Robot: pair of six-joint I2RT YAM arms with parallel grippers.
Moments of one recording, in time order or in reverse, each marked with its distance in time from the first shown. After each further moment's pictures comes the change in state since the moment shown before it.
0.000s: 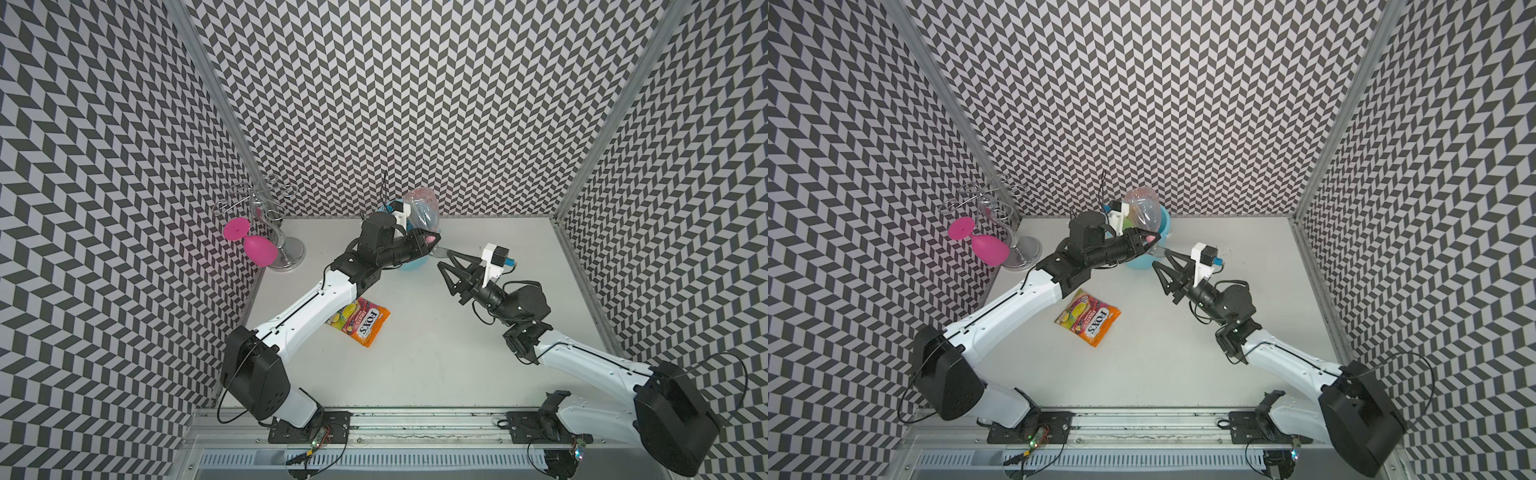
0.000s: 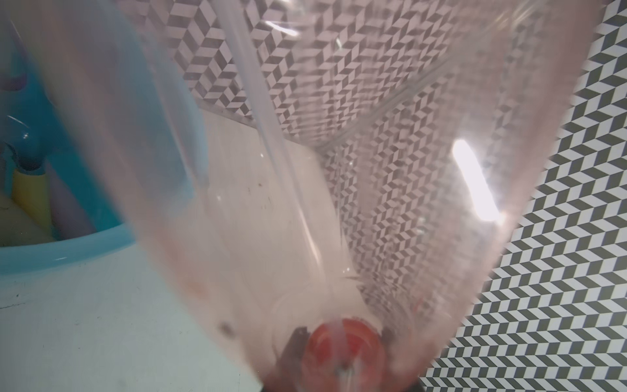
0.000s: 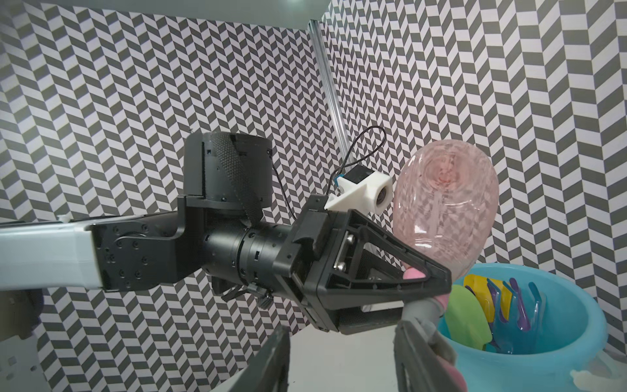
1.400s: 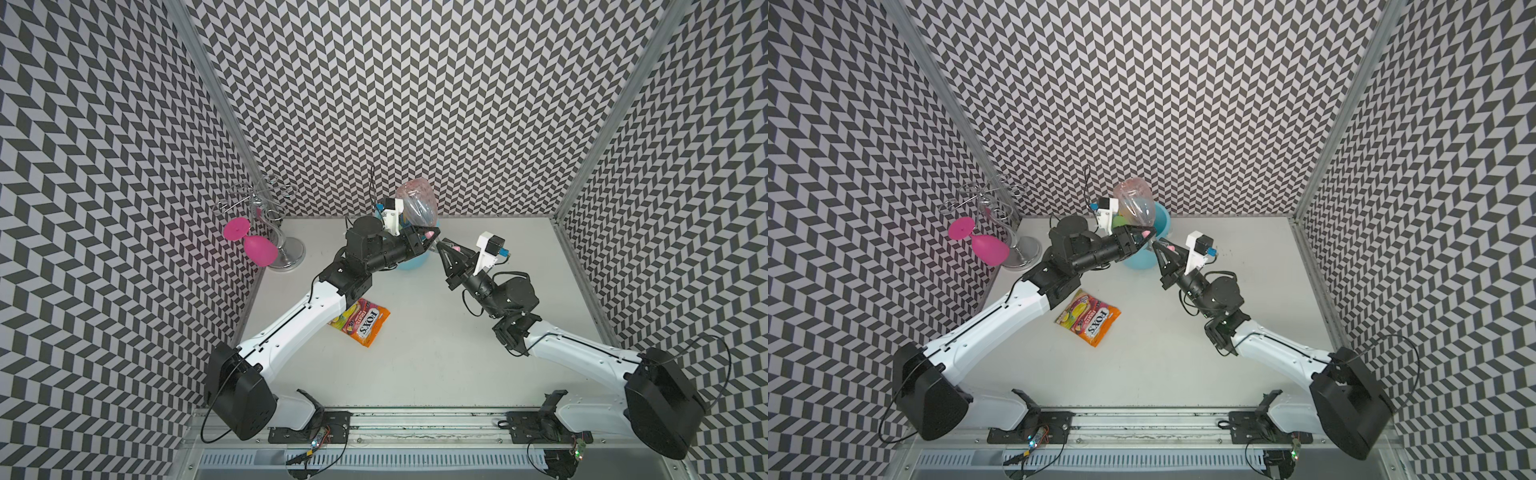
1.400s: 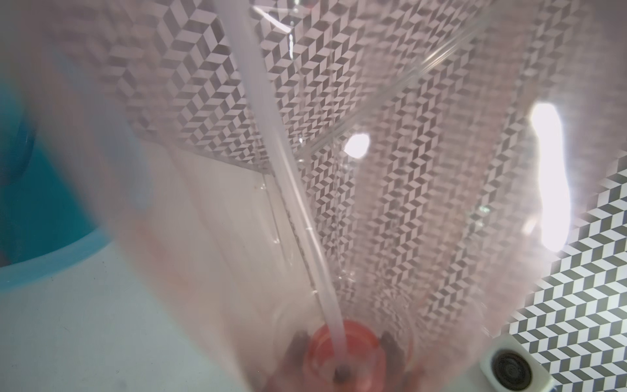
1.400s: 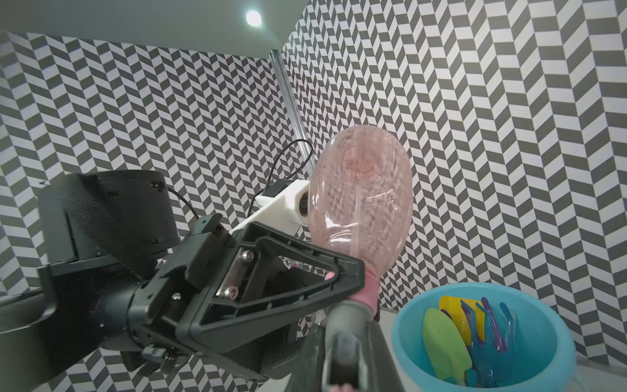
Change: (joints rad) left arm 0.005 -0.115 -0.102 0.177 0.038 -0.067; right arm 0.055 0.077 0.115 -0.026 0.197 -0.007
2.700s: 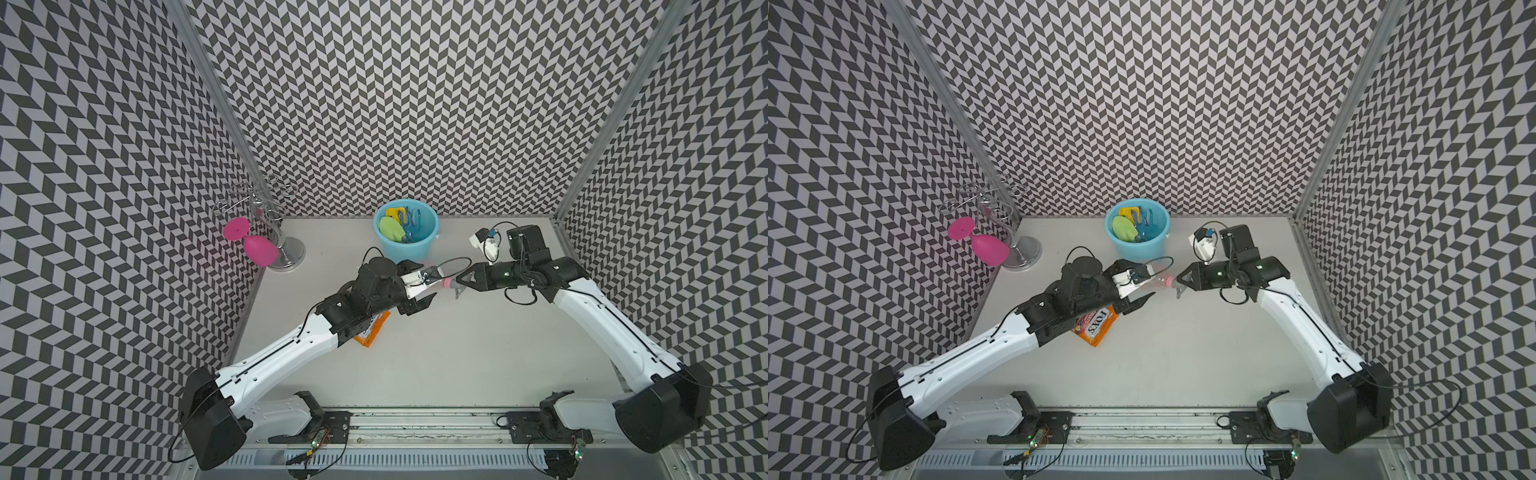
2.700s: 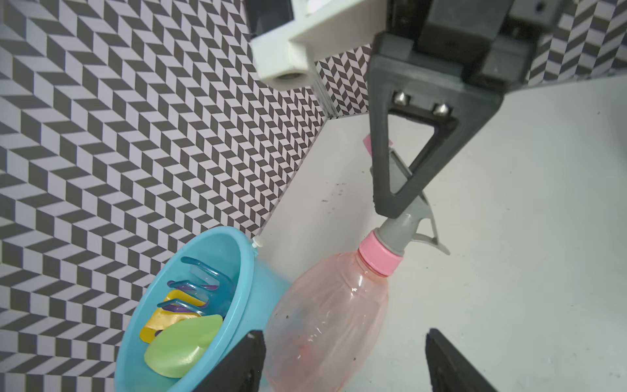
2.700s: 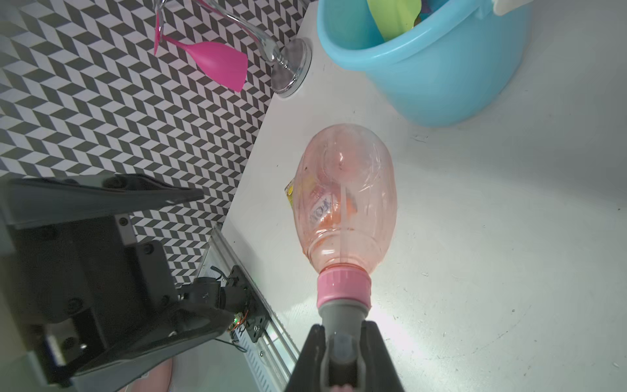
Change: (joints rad) left arm -0.212 -0.191 -0.235 -0.267 -0.315 1.526; right arm -0.334 0.035 0.540 -1.693 -0.608 -0.092
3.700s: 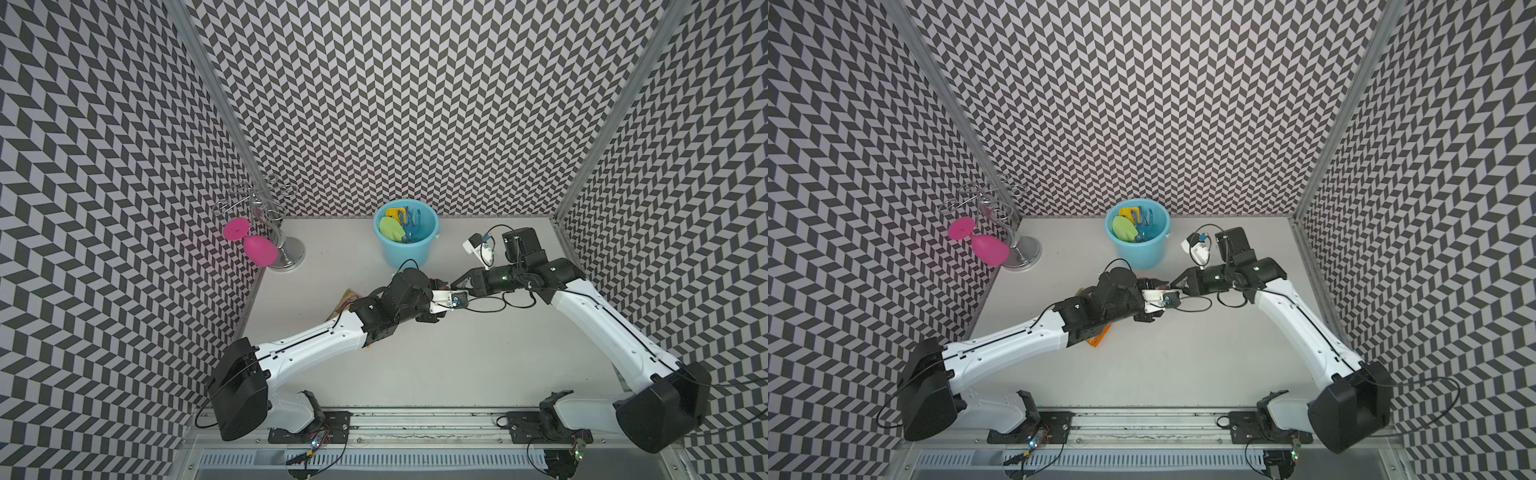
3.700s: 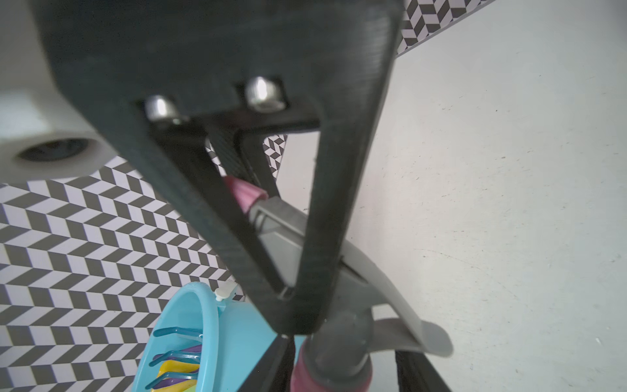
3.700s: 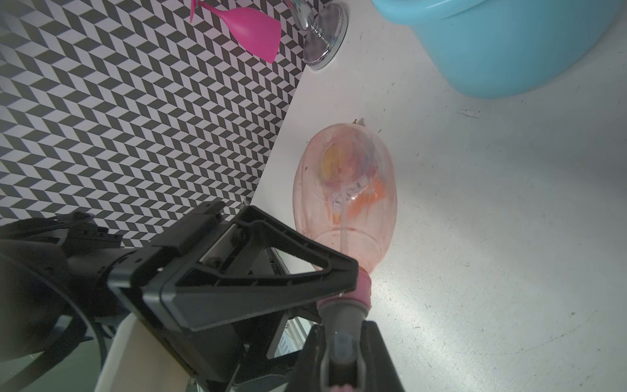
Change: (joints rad) left arm -0.123 0.178 0.026 0.083 -0.091 0.200; right arm 0.025 0.001 -0.008 -0.013 -0.101 -0.009
